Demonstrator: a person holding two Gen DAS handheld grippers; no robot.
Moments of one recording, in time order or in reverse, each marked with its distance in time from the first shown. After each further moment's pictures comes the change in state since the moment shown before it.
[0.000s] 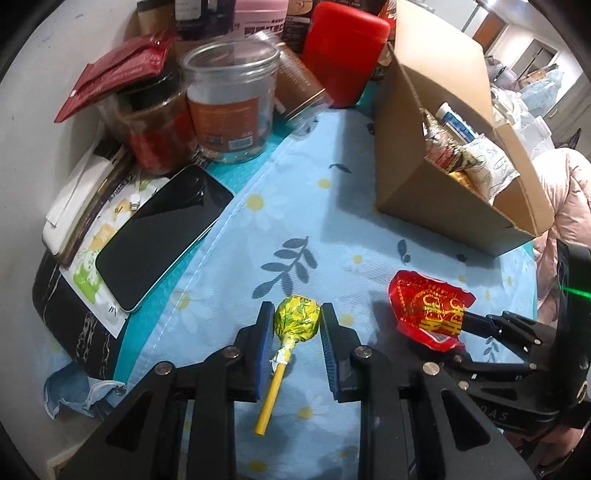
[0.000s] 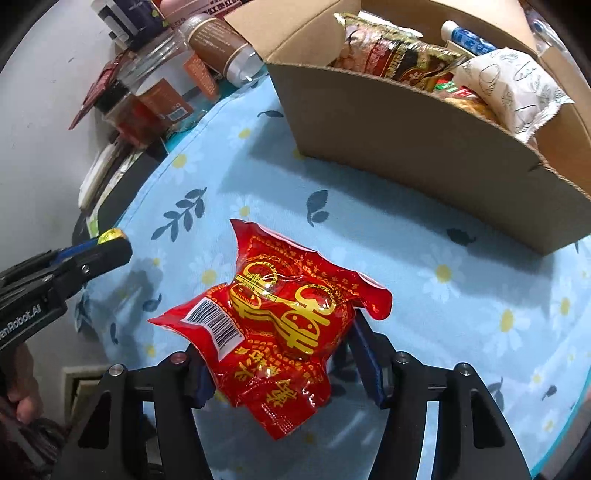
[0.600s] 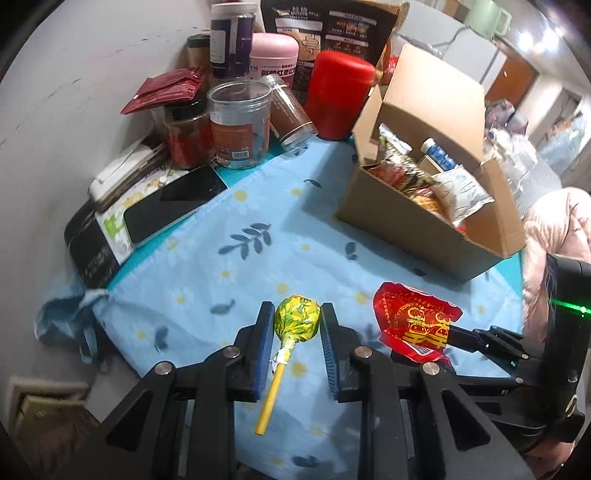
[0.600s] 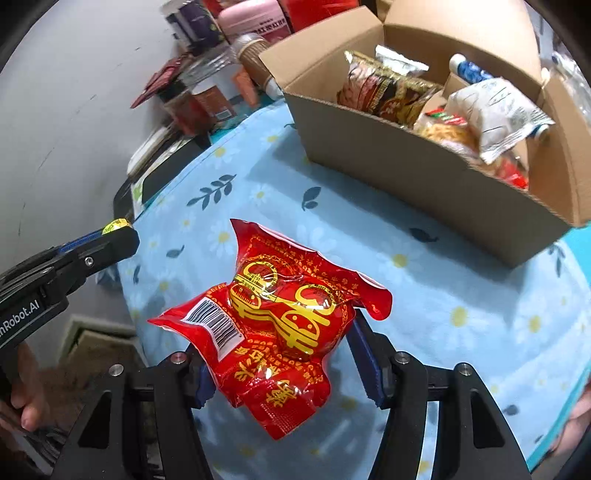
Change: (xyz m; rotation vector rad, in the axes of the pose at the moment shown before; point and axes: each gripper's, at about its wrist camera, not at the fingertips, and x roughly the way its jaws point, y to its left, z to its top) left arm -0.056 -0.084 -0.054 -0.192 -0.176 0.103; right arm -0.053 -0.036 -0.034 -0.194 -0.051 0.110
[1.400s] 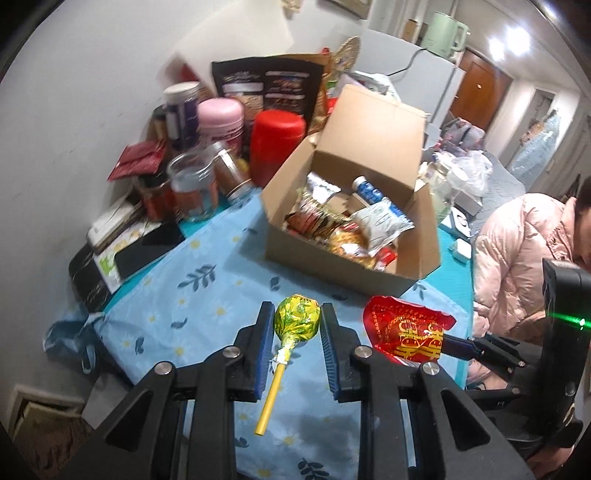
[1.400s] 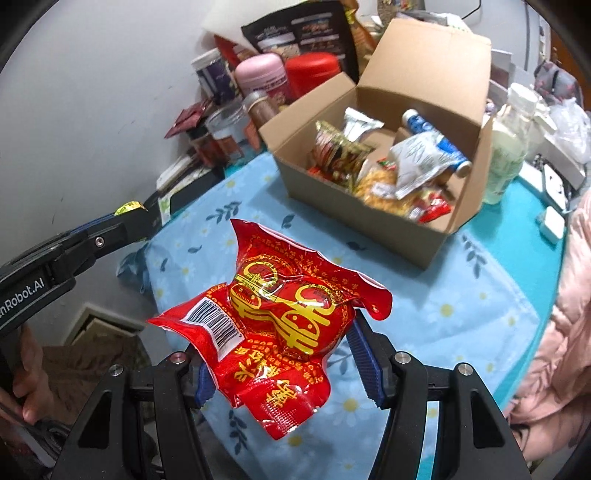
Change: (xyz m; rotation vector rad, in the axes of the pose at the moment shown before) left arm -0.081 -0.088 0.012 0.090 -0.126 -0.044; right arm -0.117 -0.025 -0.013 -0.047 -0.106 -0.008
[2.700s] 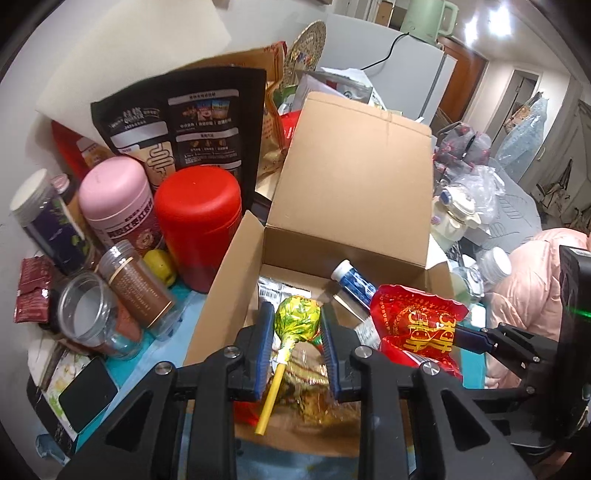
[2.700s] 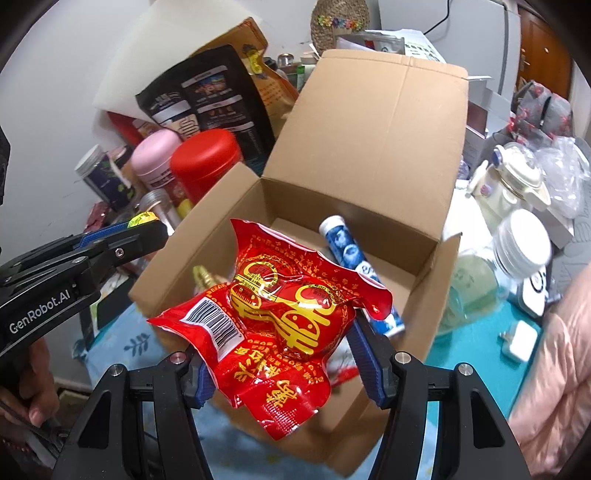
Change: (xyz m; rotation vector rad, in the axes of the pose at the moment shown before) left arm 0.163 -0.050 0.175 0.105 0.011 -0.081; right arm 0.055 -0.118 0.170 0.075 -0.074 -0.115
